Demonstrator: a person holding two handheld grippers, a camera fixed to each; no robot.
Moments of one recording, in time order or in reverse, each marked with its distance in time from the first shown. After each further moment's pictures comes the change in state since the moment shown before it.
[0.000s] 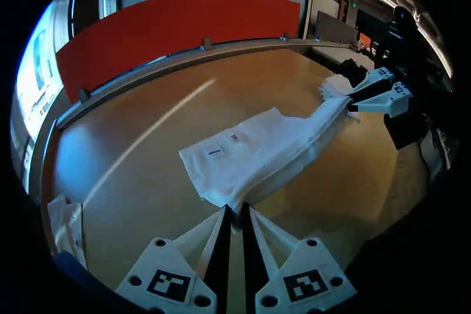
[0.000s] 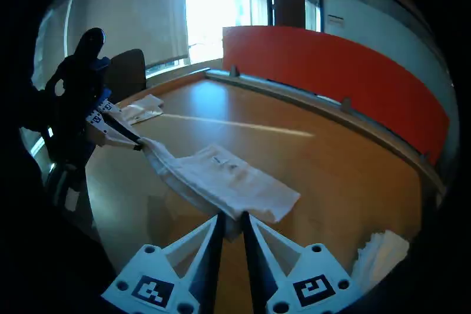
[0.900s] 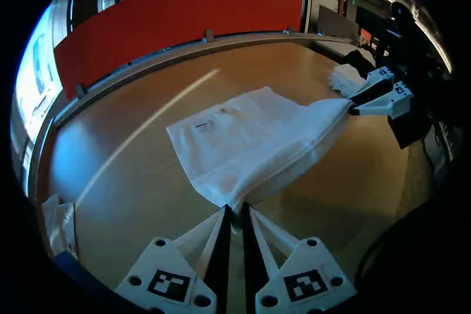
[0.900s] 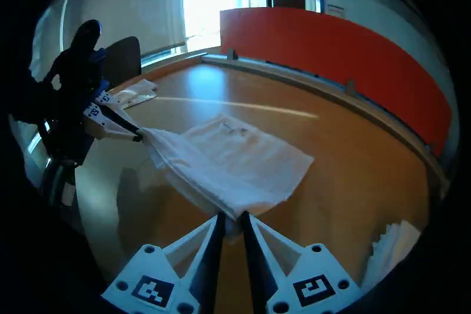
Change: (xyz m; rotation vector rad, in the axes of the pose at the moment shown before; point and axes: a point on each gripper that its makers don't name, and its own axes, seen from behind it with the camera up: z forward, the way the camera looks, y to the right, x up) left arm -0.025 -0.019 0.047 0.015 0.003 0.019; right arm -0.038 0.008 0.046 -0.009 -0.051 0.006
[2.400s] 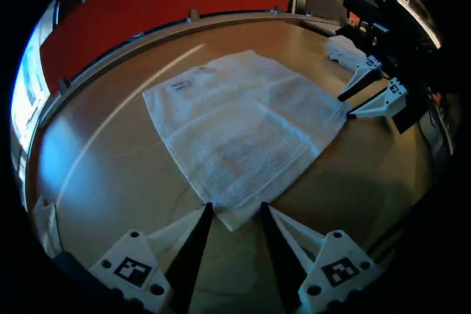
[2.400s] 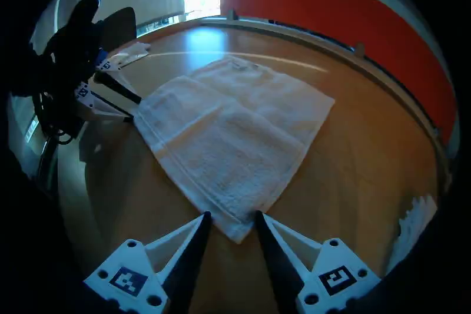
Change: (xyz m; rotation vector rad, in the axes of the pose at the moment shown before) left arm -0.055 -0.001 0.058 -0.054 -0.063 0.068; right arm -0.092 0.009 0.049 0.006 -0.180 -0.001
